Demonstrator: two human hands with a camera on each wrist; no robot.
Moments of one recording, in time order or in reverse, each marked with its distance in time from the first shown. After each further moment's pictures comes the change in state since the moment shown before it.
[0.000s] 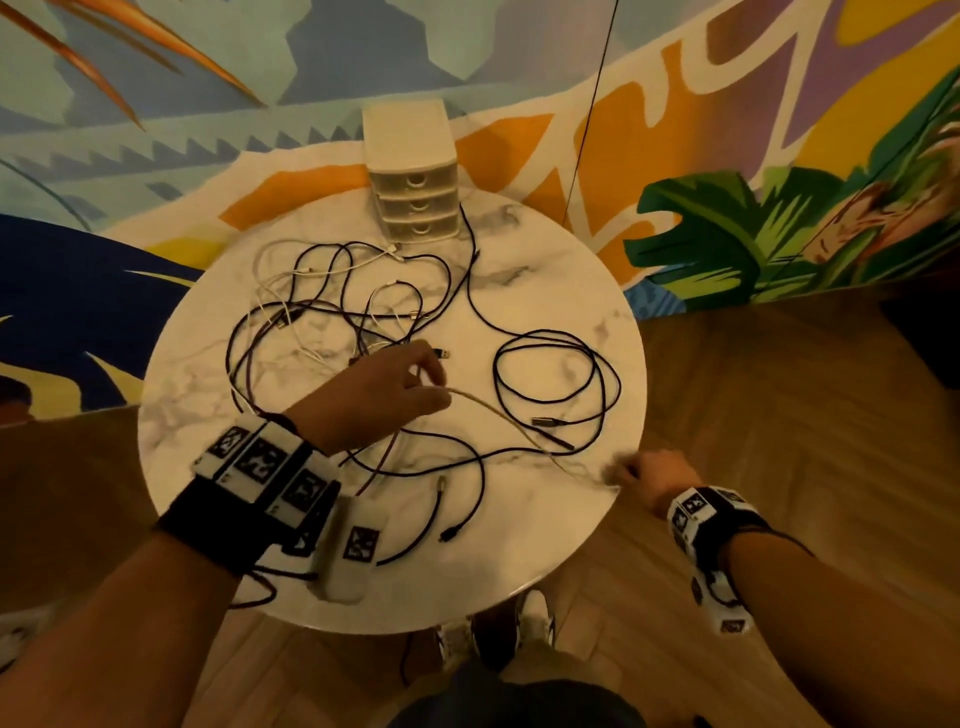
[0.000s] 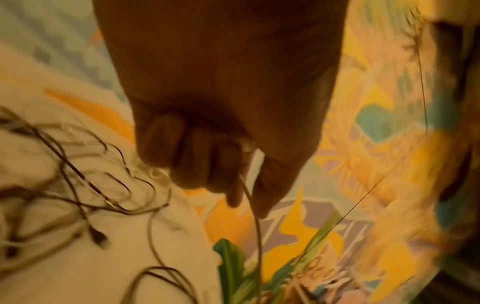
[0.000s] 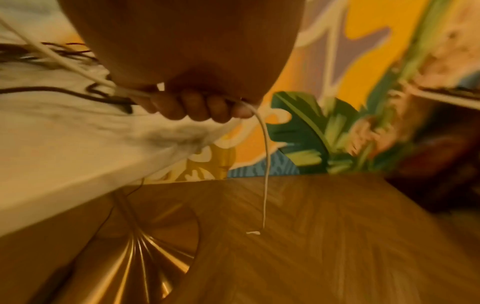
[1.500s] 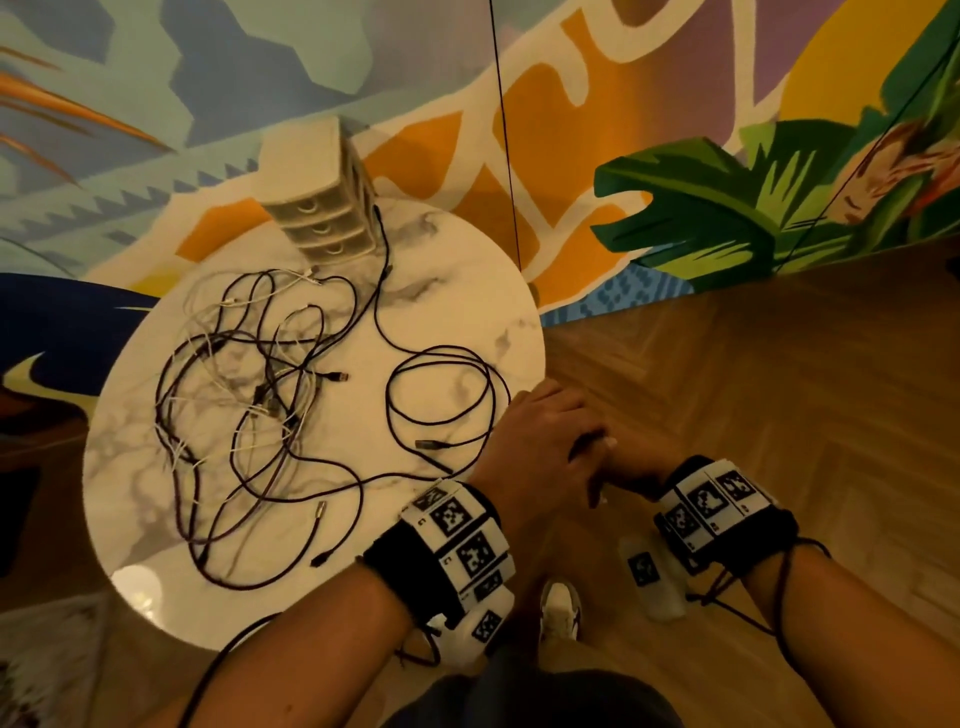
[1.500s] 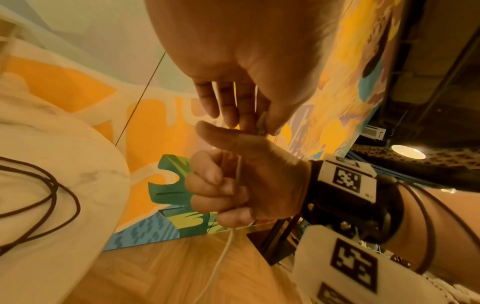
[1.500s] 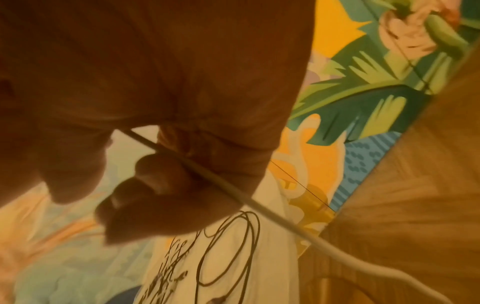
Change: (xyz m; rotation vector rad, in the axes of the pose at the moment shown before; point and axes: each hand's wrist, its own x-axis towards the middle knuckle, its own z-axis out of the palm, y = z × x) left_hand 0.113 0.217 0.234 0.286 0.250 0.480; right_hand -0.040 0.105 -0.150 0.917 -0.293 -0.352
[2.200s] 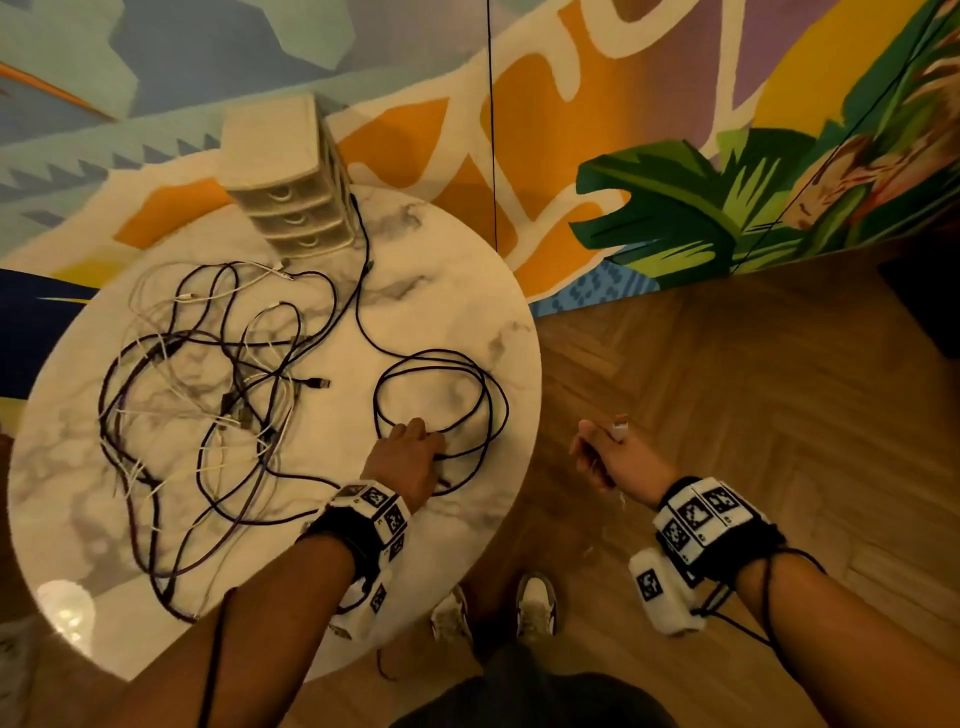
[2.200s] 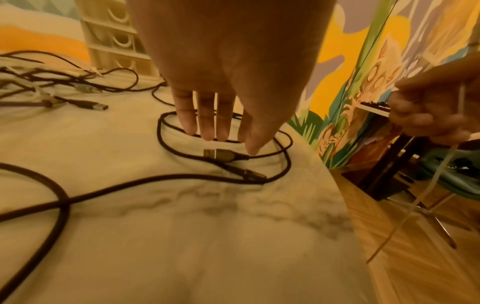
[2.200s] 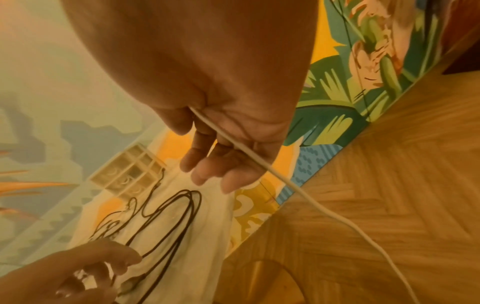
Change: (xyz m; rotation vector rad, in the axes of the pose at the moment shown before) left_hand -0.048 -0.189 0.020 0.355 -0.513 -0.419; right_hand 0.054 0.057 0.013 0.101 0.330 0.159
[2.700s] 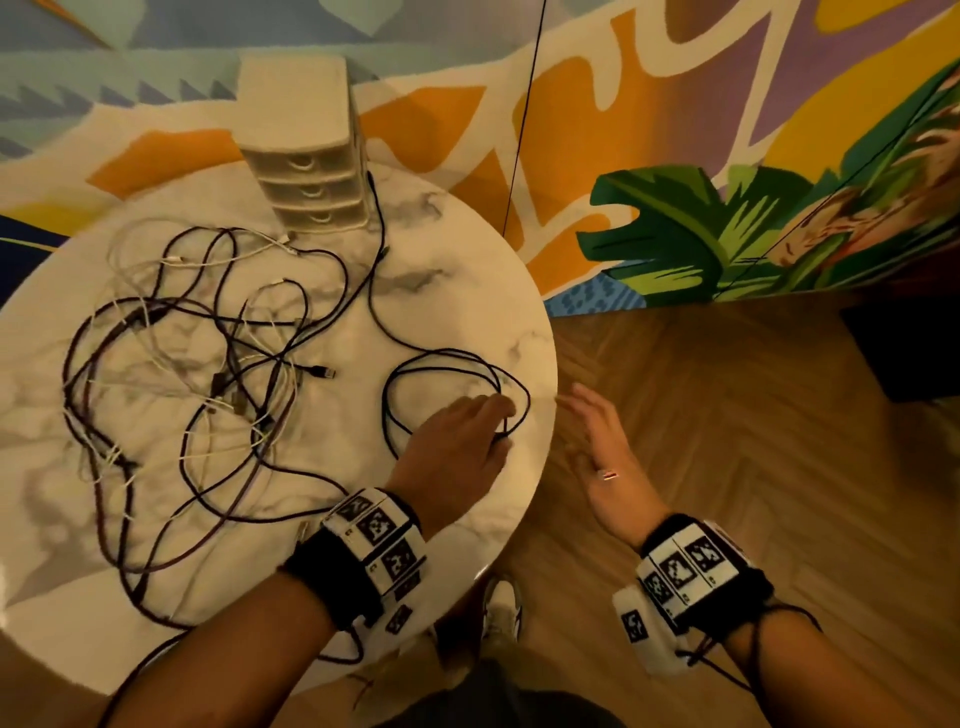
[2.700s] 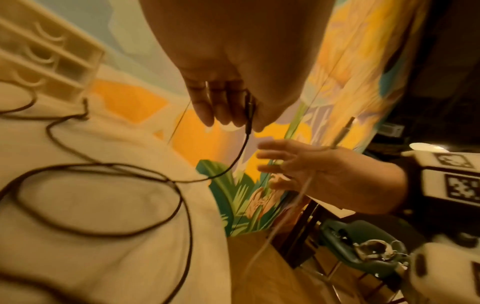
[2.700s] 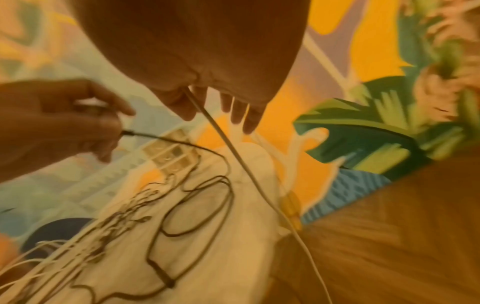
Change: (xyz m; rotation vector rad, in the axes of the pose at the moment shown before) left_hand -0.034 0.029 -0.063 -0.495 0.522 0.297; right_hand 0.003 -0.022 0.040 -0.379 0.143 -0.444
